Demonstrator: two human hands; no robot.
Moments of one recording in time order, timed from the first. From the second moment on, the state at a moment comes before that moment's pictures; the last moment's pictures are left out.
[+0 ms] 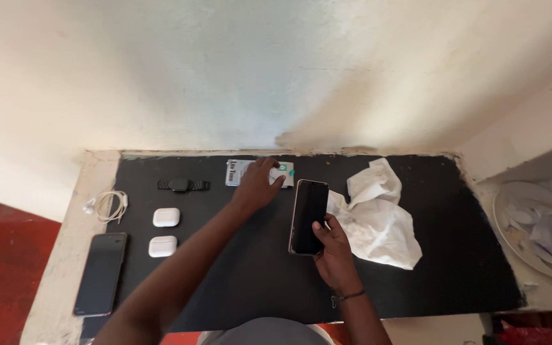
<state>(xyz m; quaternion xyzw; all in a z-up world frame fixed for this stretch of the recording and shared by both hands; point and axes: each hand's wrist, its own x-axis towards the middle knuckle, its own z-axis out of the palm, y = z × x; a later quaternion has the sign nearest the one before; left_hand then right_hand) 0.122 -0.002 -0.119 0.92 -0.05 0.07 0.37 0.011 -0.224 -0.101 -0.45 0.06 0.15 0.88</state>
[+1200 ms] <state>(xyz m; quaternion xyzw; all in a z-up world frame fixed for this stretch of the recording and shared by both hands) -0.033 0.013 -0.016 0.81 -0.19 0.03 0.55 -0.023 -0.259 -0.050 -0.42 -0.06 0.22 0.88</state>
